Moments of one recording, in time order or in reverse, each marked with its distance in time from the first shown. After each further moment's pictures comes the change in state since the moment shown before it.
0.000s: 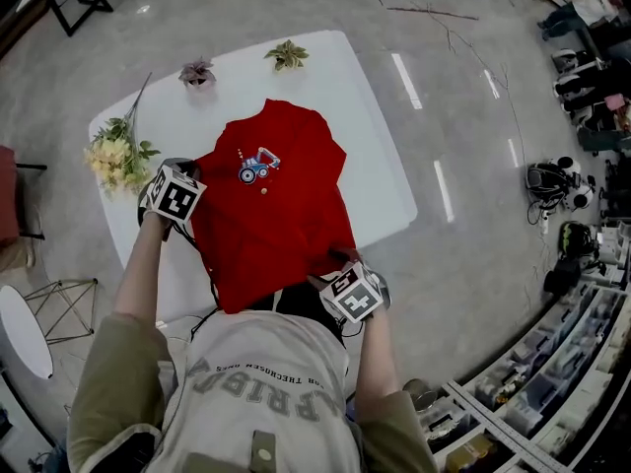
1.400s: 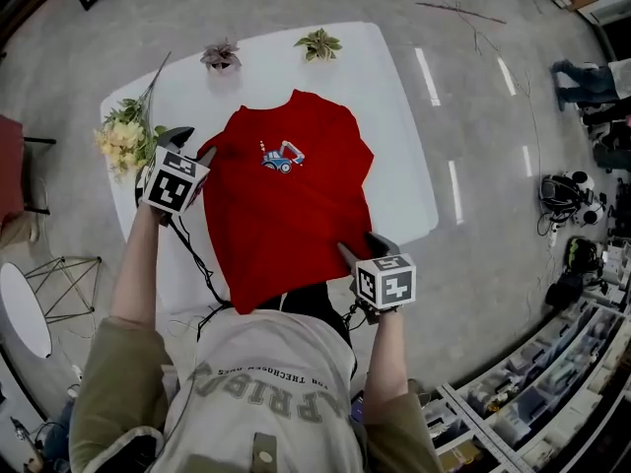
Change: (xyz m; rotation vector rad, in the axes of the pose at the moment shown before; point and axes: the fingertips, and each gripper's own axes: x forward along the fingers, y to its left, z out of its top) left arm -0.026 0.038 0.027 -0.042 -0.134 0.013; right arm -0.015 -0.070 0.034 0.447 -0.141 -0.155
